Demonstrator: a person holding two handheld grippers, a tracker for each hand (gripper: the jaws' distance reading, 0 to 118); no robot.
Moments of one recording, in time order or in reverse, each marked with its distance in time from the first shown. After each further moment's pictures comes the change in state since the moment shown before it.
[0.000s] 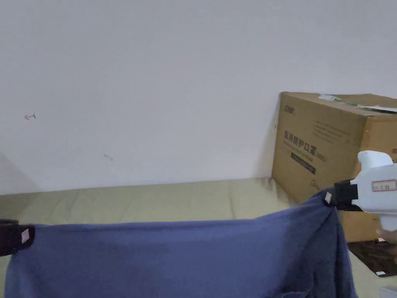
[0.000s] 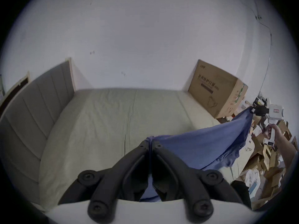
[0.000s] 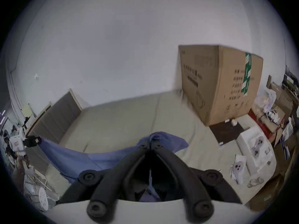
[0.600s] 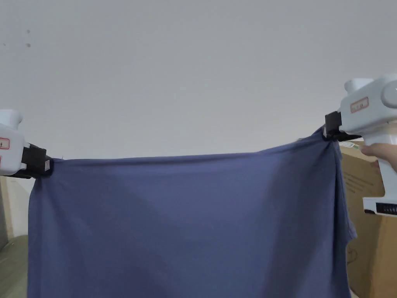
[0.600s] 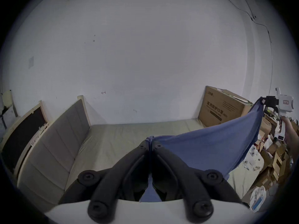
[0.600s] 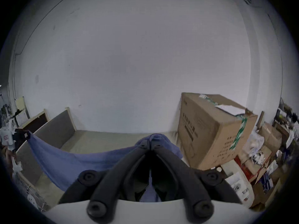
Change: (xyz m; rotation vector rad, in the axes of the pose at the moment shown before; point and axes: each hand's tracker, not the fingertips) left arm 0.004 0.169 0.026 0.184 0.124 -0.057; right arm -0.092 0.199 0.010 0.206 -0.109 0.159
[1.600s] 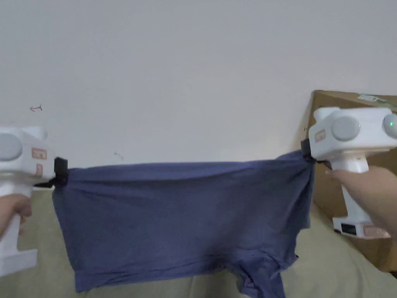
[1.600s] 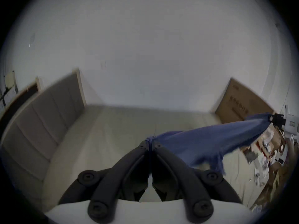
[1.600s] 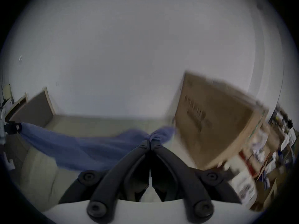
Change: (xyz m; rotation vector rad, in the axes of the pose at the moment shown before) left arm 0.003 -0.124 -0.224 -0.259 0.086 0.137; right arm -0.026 -0.166 -0.232 -0.308 -0.078 0.049
